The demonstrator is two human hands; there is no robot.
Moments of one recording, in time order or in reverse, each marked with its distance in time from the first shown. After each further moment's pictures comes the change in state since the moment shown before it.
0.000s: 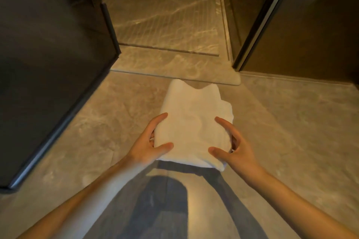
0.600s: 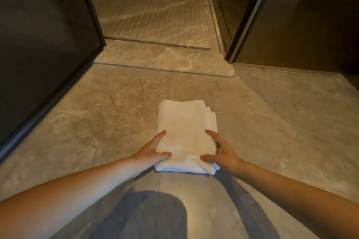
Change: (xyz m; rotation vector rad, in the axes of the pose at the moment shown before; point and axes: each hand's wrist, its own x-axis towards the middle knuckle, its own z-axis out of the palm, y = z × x) left_hand 0.055 -0.142 0.012 0.204 -0.163 -0.297; right_hand 0.025 0.137 0.020 -0.154 -0.105 0.253
